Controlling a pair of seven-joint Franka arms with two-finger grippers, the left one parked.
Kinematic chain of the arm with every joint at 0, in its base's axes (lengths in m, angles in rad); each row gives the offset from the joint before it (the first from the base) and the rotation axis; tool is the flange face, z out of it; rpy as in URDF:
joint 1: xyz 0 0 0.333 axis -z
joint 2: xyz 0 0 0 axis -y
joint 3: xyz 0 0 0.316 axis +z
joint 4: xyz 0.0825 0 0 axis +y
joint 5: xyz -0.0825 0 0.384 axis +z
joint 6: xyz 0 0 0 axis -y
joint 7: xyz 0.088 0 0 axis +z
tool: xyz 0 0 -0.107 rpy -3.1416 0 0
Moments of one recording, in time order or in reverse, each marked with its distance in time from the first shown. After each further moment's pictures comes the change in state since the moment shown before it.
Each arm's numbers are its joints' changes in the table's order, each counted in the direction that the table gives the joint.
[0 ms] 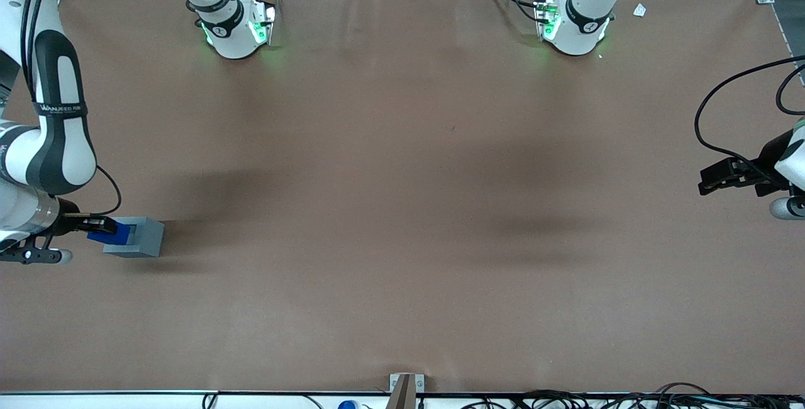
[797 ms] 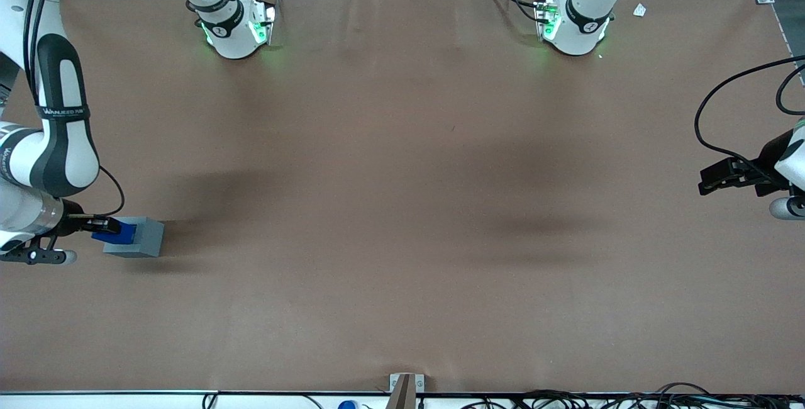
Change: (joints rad) arm 0.000 -0.011 0.000 0.002 0.013 0.000 0.000
